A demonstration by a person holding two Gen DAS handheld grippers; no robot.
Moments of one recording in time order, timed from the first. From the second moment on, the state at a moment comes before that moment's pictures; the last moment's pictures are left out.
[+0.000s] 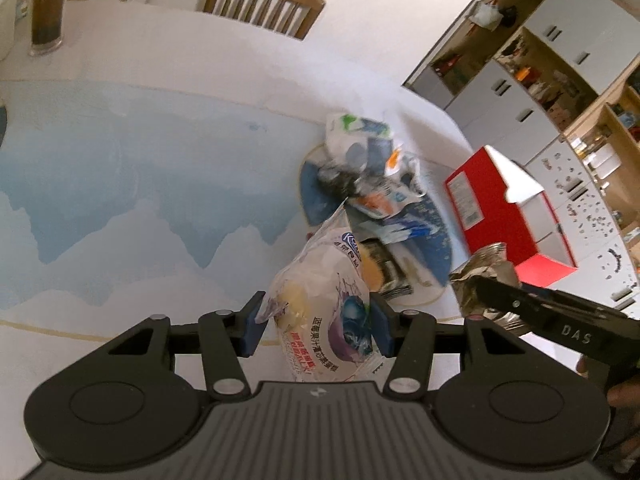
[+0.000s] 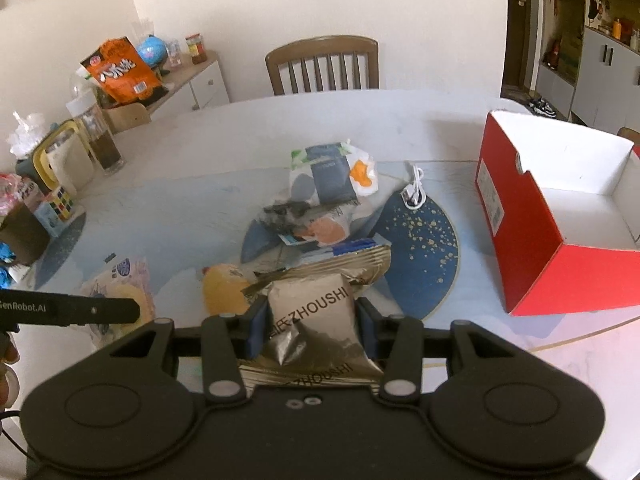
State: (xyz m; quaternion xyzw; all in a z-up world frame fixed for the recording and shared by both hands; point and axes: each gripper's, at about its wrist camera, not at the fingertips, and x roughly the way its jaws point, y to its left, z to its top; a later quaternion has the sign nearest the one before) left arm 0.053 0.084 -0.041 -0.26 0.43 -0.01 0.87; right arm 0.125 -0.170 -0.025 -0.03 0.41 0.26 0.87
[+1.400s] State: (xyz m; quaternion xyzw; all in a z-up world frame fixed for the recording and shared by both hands) left arm 0.200 -0.137 0.037 -0.16 0.41 -0.10 0.89; right arm 0.223 -0.350 0.021 -0.01 0.36 0.24 0.90
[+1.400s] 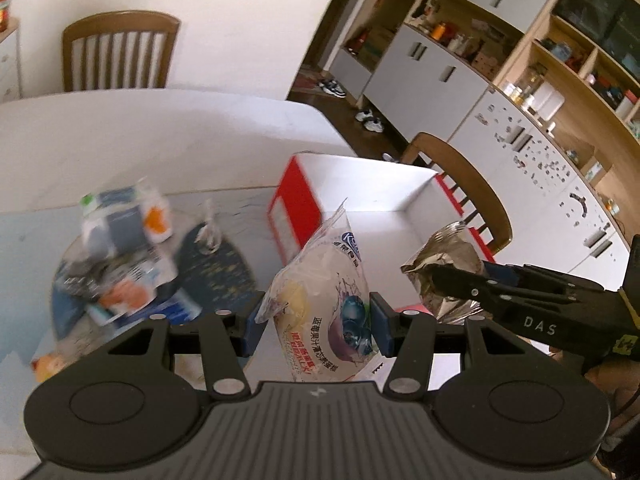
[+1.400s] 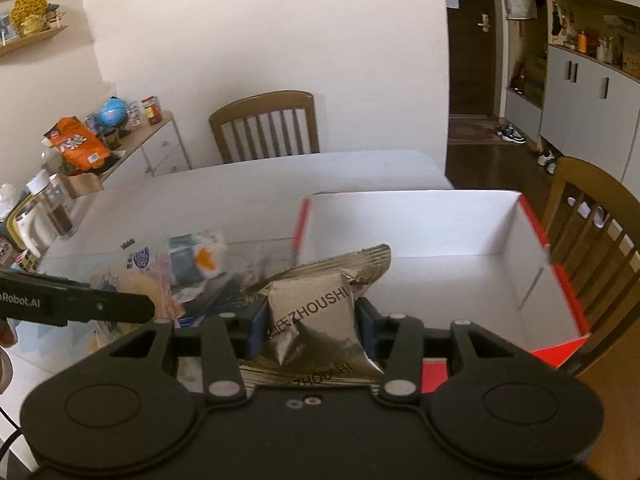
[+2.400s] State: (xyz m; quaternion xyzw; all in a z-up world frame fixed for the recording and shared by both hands) left arm 0.360 -0.255 -0.003 -0.06 0.50 -0.14 0.85; right arm 0.313 -0.429 -0.030 -0.03 0.40 0.21 0.89
